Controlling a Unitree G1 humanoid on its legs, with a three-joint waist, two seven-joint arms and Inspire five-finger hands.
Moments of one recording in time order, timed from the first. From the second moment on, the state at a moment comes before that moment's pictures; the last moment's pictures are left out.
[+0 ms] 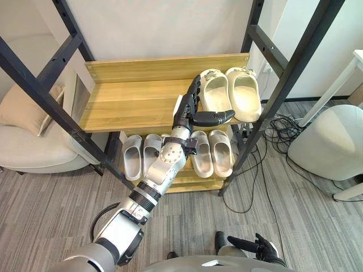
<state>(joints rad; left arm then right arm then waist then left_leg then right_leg) -0.55 0.12 -0.46 0.30 -0.42 -0.09 0.30 0.14 -0.14 0.00 1.01 0.20 -0.02 -0.10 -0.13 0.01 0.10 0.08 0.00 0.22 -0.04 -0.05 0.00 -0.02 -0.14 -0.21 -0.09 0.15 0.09</state>
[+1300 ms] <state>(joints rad) 0.02 0.17 -0.78 0.07 -0.49 -0.06 -0.11 0.17 -0.17 0.07 1.08 0.20 -0.02 -0.09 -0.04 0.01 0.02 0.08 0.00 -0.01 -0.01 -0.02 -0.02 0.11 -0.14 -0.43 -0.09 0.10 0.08</state>
